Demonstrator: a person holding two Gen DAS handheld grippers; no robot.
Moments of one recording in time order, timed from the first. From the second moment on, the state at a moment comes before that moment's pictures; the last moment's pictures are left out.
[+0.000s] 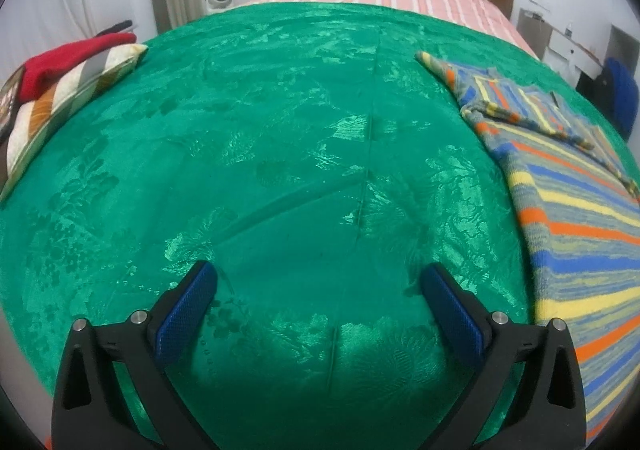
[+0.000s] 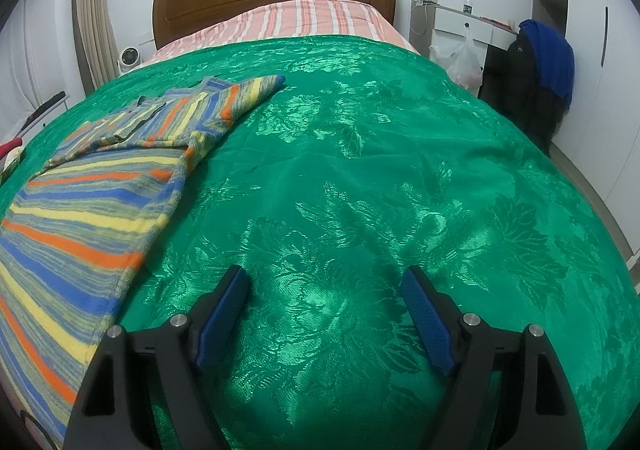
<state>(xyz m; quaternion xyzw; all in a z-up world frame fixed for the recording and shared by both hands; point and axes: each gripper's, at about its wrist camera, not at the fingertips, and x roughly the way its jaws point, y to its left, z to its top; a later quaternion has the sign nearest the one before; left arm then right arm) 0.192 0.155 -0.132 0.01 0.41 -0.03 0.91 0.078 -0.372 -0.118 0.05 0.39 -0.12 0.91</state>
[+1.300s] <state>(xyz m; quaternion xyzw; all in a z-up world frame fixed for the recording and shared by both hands) 0.127 0.156 -0.101 -0.05 0.52 -0.19 0.83 0.007 -0.345 -0.057 0.09 0.47 0.04 0.88</state>
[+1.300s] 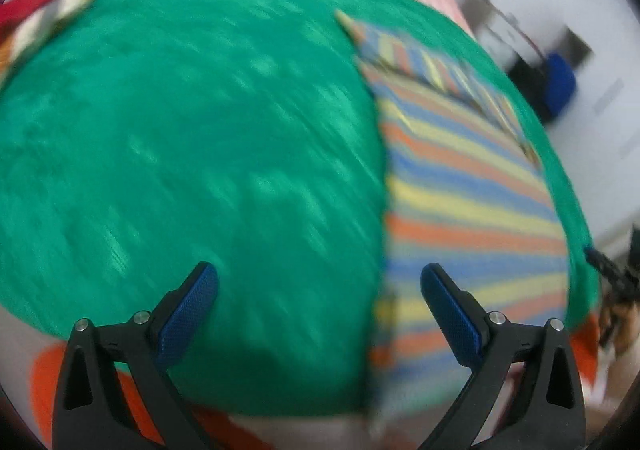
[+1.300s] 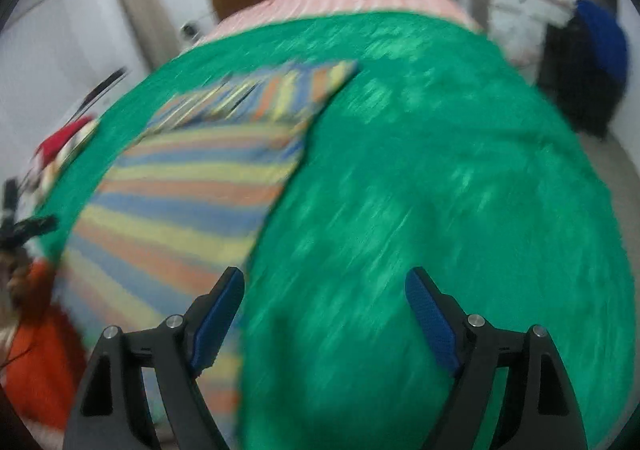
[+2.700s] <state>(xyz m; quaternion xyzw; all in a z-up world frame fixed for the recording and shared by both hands) 0.487 0.053 -0.075 -0.16 0.49 -0.12 0.85 0.325 -0.435 -0.077 0.34 0.37 -0.01 0.86</state>
